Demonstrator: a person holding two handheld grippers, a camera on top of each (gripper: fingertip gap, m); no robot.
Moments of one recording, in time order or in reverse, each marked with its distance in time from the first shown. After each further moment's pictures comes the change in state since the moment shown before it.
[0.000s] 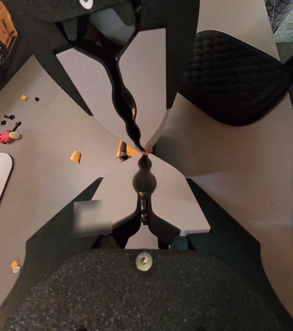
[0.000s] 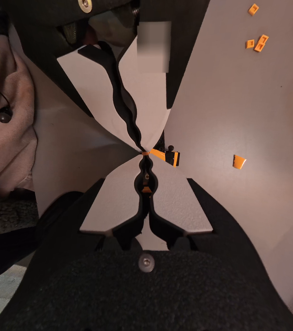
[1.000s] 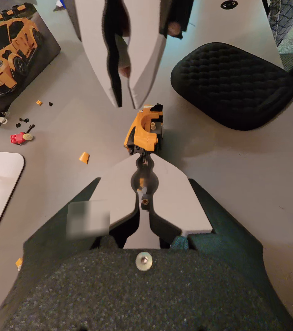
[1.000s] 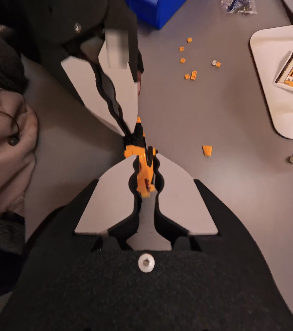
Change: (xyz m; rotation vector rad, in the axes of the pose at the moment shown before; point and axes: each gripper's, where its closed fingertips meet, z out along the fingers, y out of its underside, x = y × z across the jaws) left arm 0.000 -0.003 -0.011 0.057 -0.040 -0.007; right arm 0.021 0.013 -0.042 0.359 0.121 0.116
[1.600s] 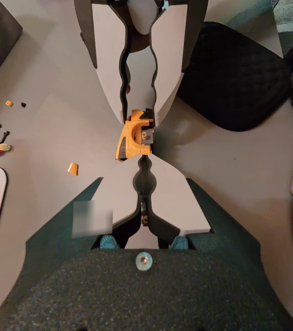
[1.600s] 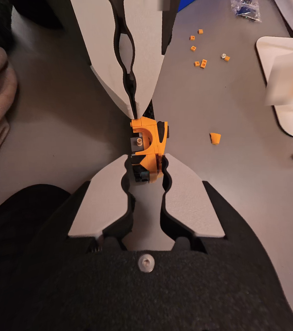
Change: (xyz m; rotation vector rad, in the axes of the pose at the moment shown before) left arm 0.008 -0.011 0.021 -0.150 0.091 0.033; right arm -0.008 0.046 0.010 0.083 0.039 -0.143
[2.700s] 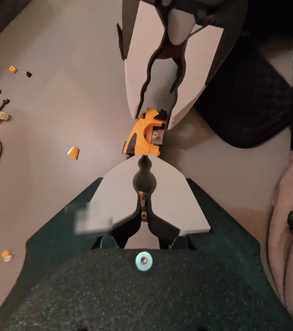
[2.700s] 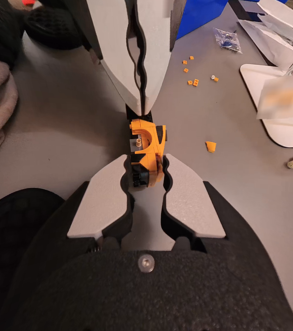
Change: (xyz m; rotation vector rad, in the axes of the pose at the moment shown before) left arm -0.006 0.000 -0.010 -0.055 -0.042 -0.189; right arm 0.001 -0.001 0.000 0.143 0.028 -0.024
